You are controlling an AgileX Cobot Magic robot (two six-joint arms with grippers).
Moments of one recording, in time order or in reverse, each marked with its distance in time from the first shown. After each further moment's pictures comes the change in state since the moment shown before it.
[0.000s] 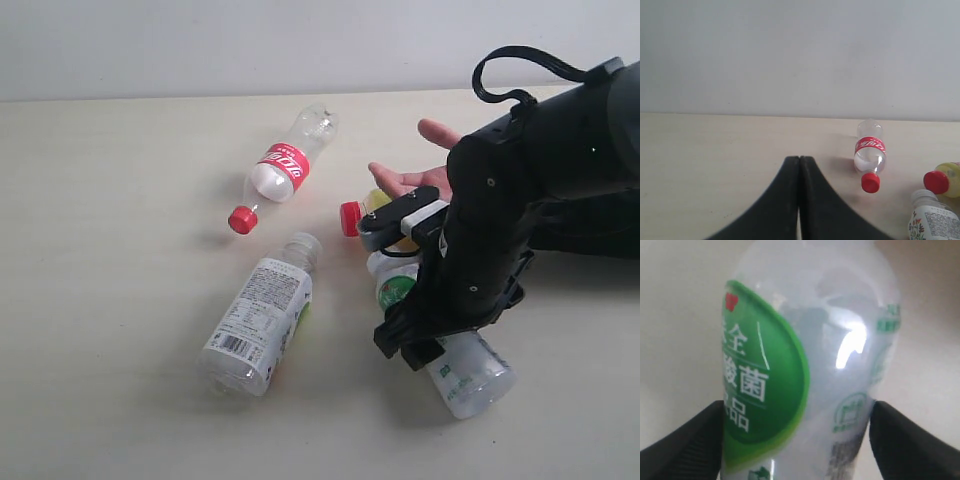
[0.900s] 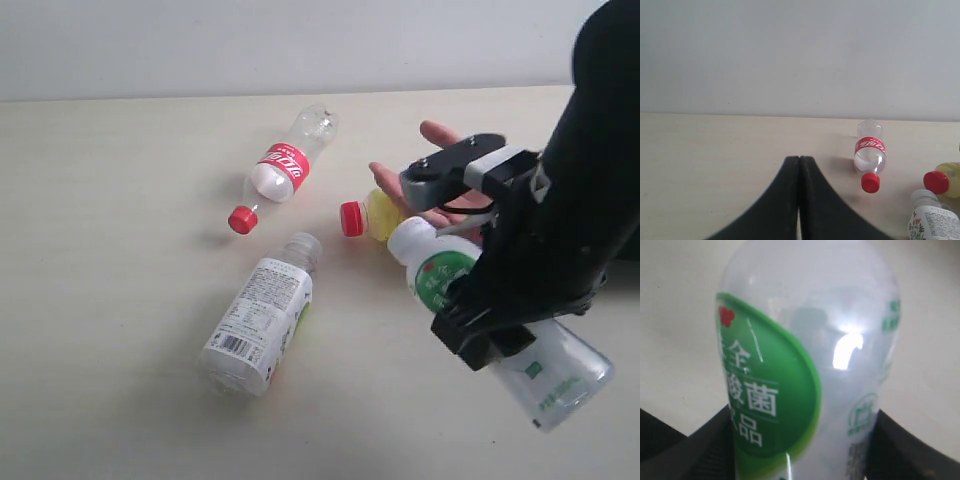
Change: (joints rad) left arm 0.000 0.000 0.000 0.000 0.000 0.000; right arm 0.000 -0.356 -0.002 0.111 0.361 -0.100
